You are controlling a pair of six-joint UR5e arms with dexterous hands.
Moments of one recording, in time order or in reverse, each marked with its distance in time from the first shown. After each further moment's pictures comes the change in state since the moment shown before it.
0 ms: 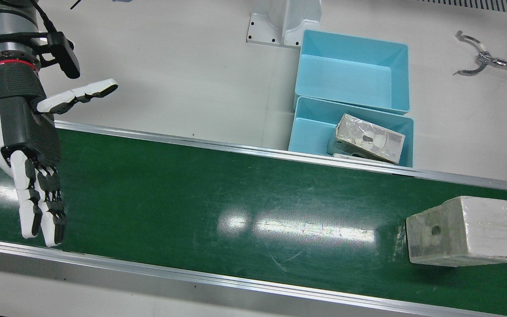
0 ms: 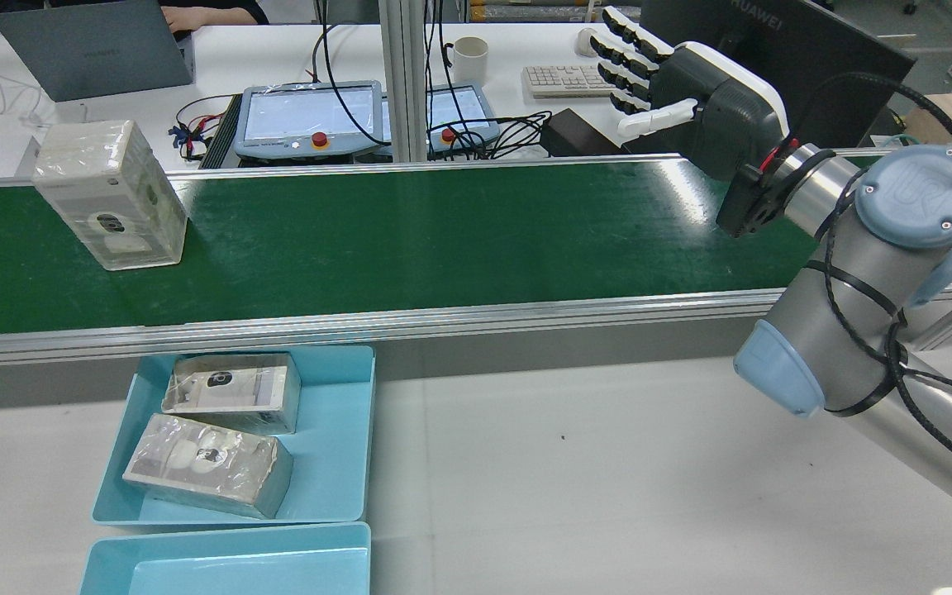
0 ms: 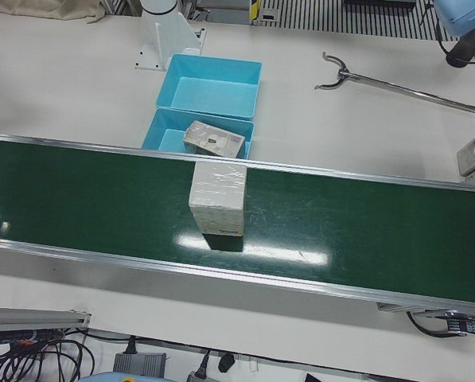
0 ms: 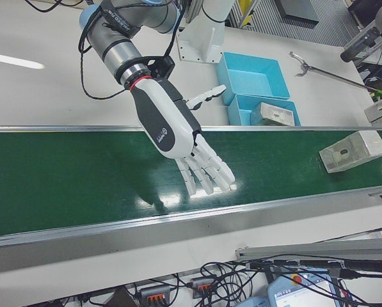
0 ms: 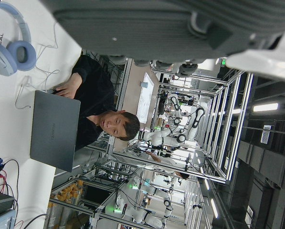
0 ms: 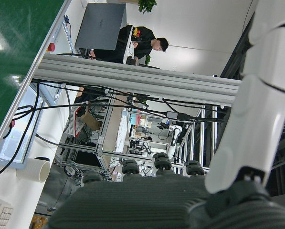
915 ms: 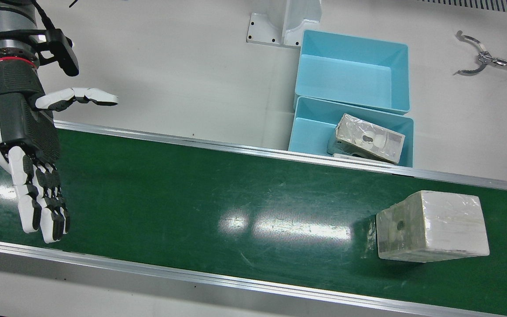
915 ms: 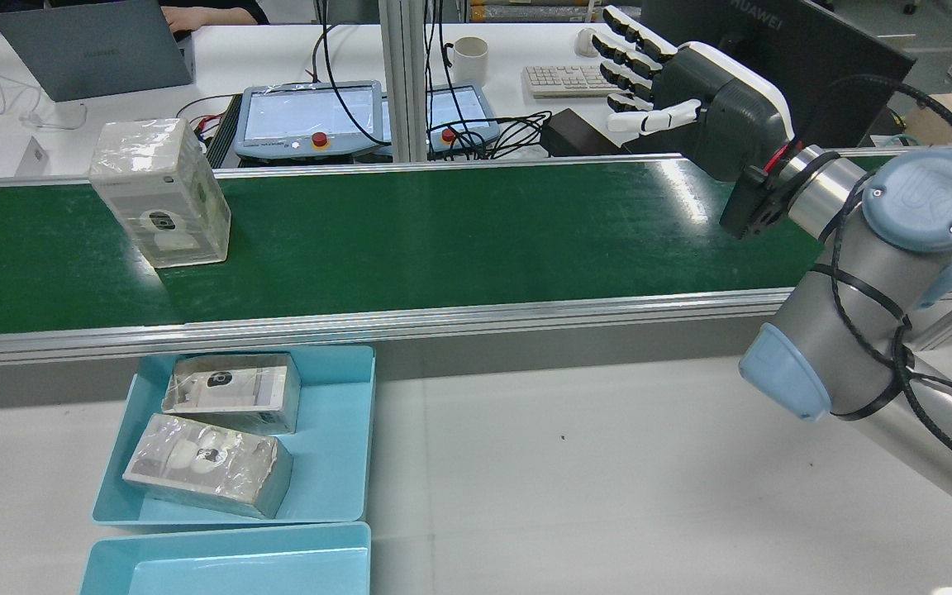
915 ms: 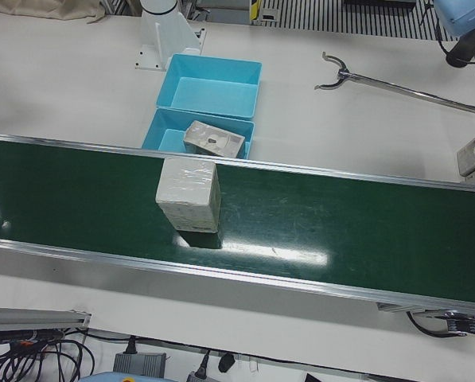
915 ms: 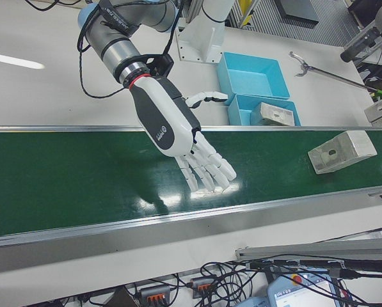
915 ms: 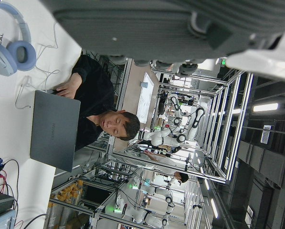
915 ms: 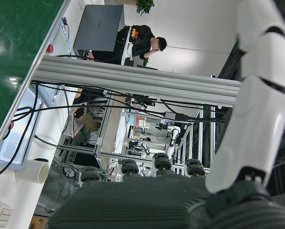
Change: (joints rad) left arm 0.000 0.000 0.000 0.000 0.000 0.000; right arm 0.000 -0.012 0.011 0.010 0.000 0.004
